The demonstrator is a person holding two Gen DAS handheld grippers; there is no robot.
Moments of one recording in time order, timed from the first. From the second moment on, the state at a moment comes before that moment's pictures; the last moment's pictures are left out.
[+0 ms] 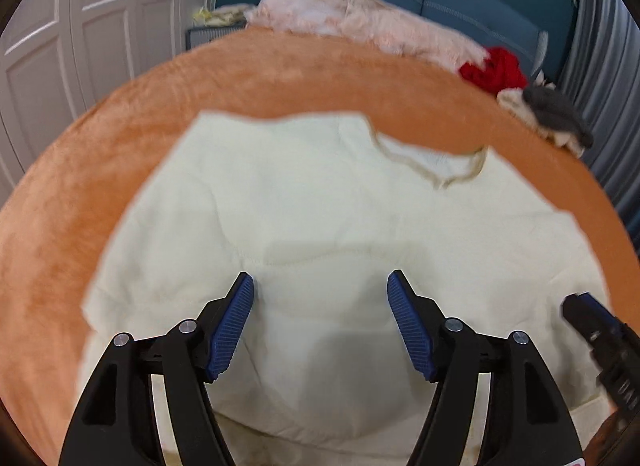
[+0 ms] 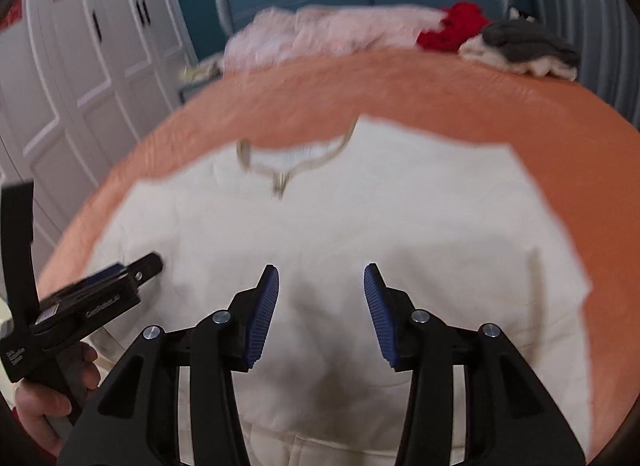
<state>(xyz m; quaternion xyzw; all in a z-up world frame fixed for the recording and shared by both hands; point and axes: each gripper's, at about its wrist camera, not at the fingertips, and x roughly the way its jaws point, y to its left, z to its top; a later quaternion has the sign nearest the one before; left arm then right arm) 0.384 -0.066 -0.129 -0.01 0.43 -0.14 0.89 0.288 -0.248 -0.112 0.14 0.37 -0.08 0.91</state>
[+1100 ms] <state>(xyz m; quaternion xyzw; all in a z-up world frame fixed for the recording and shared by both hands) 0.423 -0.017 -0.075 -0.06 0.37 -0.18 0.91 0.327 -0.258 -0.087 0.20 0.35 0.00 0.91</state>
